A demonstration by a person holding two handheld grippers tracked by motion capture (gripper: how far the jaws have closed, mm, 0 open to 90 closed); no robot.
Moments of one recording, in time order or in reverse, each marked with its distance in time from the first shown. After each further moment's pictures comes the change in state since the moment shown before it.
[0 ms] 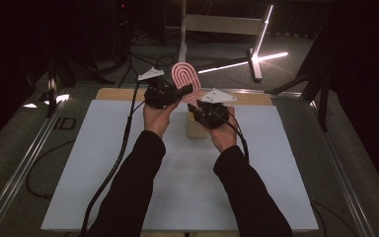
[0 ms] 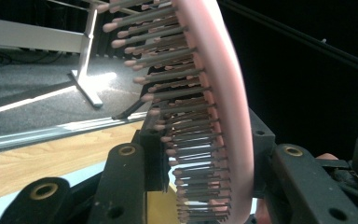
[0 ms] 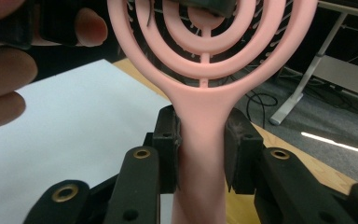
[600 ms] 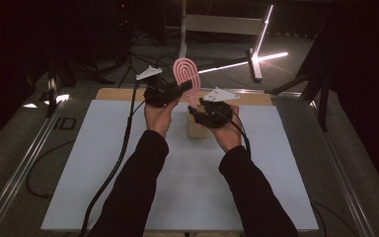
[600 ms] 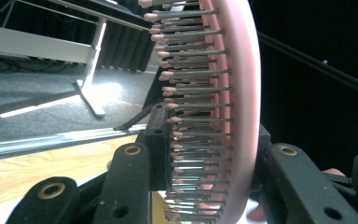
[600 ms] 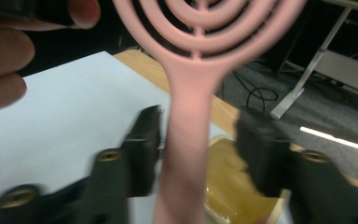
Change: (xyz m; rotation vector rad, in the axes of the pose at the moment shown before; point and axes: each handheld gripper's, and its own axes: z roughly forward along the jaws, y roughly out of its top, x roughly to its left) left arm -0.004 0.005 -0.005 -0.069 0.044 -0.020; right arm -0.006 0.003 -0.009 0.039 0.000 0.002
